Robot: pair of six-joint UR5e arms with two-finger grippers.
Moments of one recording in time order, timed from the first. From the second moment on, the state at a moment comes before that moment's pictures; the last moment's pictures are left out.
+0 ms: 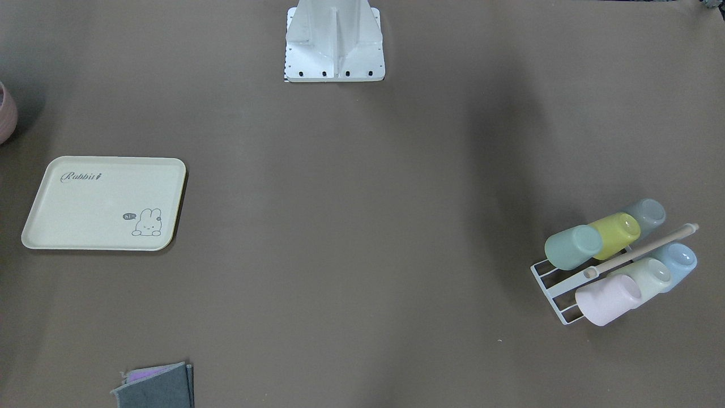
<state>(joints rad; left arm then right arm) -1.62 -1.42 -1.87 -1.54 -2.39 0.11 1.57 -1.61 1.72 -1.67 2.32 -0.07</state>
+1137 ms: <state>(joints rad) -1.56 -1.52 -1.84 -1.94 -2.29 0.11 1.18 -1.60 1.59 -1.20 2.27 0.61</state>
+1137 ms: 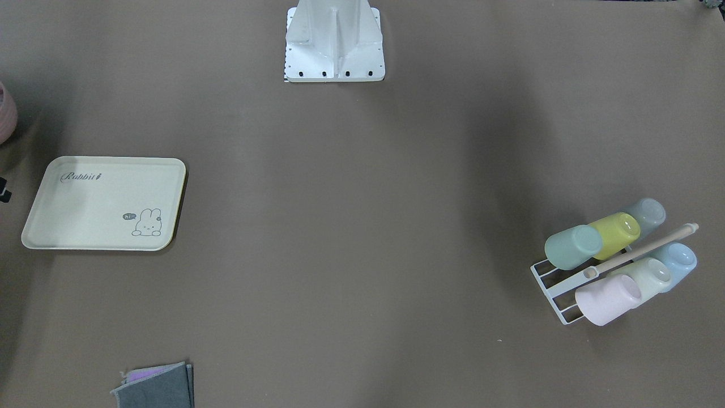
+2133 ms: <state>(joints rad) -1.31 -1.64 -1.93 -1.93 -1.86 0.15 1.08 -1.57 1.46 -1.04 2.23 0.70</state>
